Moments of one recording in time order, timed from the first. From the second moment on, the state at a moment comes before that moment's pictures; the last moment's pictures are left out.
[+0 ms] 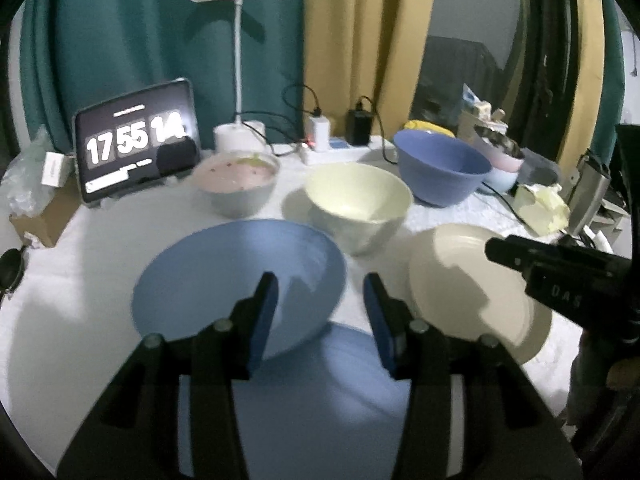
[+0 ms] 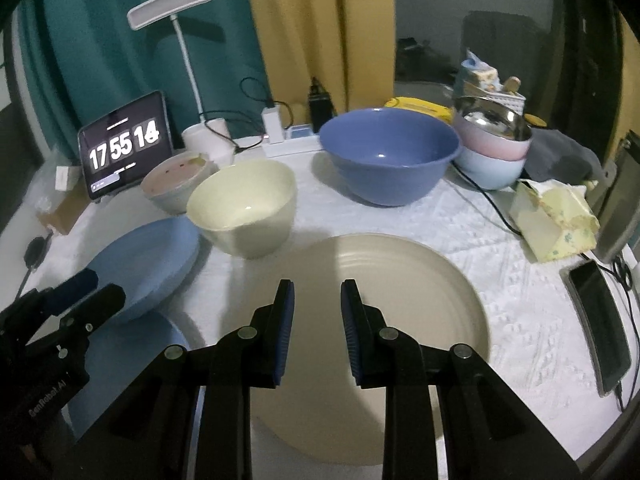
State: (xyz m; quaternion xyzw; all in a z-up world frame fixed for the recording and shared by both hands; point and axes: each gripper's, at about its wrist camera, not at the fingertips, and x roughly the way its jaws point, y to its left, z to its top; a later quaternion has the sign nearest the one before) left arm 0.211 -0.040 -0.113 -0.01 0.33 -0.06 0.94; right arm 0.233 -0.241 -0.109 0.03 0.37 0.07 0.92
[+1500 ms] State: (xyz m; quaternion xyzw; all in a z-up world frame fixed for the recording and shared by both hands) left arm 0.244 0.104 -0.169 -0.08 0.39 0.05 0.92; right arm 0.285 -0.109 -0.135 -0.02 0.43 0.14 0.89
